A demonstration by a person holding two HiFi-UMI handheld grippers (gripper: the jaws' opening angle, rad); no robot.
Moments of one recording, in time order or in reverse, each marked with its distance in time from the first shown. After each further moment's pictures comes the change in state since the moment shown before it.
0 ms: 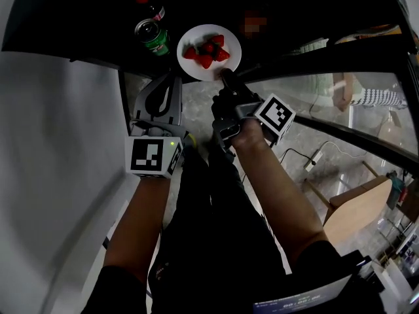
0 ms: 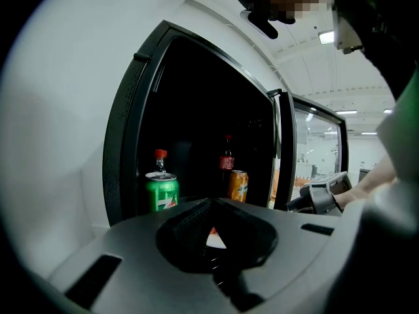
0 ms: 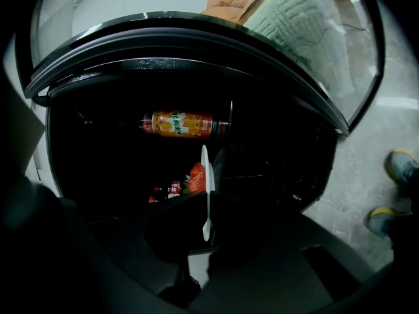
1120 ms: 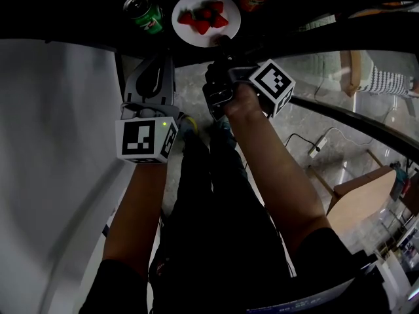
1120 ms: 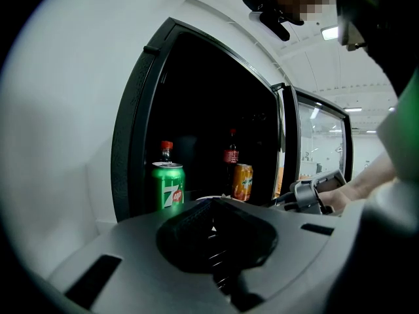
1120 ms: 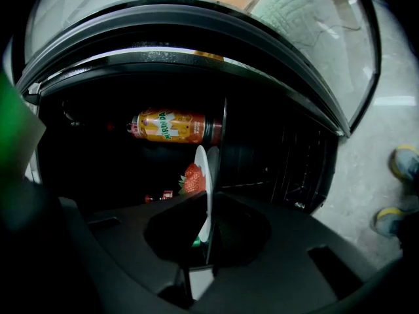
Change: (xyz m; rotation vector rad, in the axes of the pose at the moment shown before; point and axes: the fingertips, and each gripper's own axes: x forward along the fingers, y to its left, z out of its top) left arm 0.016 0.023 -0.038 -0.023 0.024 0.039; right arm 0.050 -0.028 0.014 0.021 -0.076 -0.023
